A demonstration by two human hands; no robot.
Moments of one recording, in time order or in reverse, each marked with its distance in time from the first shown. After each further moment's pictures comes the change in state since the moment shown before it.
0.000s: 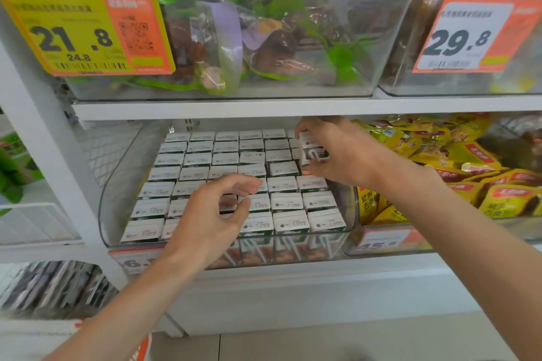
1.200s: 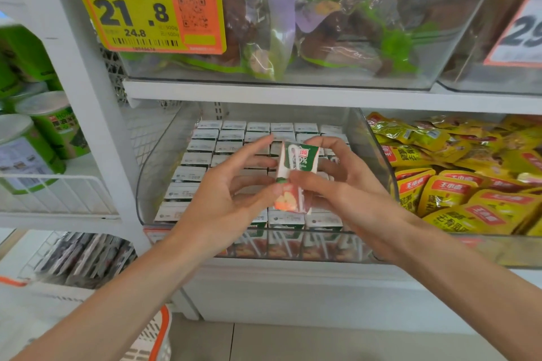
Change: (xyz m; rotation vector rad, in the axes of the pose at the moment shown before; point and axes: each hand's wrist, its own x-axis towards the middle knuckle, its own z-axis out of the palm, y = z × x) left_hand -0.014 0.015 -0.027 -0.285 -0.027 -0.077; right_hand -0.043 -0.075 0.034 1.427 -0.062 0.344
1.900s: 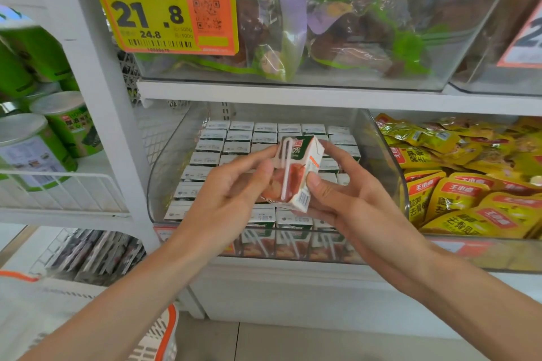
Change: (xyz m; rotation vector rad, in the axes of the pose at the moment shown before) left_hand -0.007 0.008 -0.002 0.010 0.024 0.005; right_hand -0.015 0.016 0.005 0.168 -0.105 -0.037
